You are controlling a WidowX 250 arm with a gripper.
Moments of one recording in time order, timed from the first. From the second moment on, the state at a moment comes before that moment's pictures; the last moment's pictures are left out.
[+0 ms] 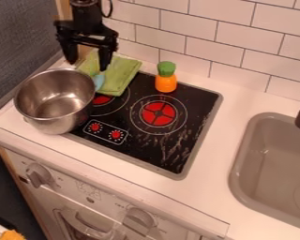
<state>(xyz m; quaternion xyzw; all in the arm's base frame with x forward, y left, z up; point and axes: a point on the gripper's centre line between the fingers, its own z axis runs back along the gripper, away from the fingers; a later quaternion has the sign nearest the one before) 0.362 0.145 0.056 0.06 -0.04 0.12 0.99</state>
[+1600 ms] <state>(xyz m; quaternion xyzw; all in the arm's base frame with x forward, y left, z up) 0.348 0.142 0.028 0.03 0.00 0.14 0.99</state>
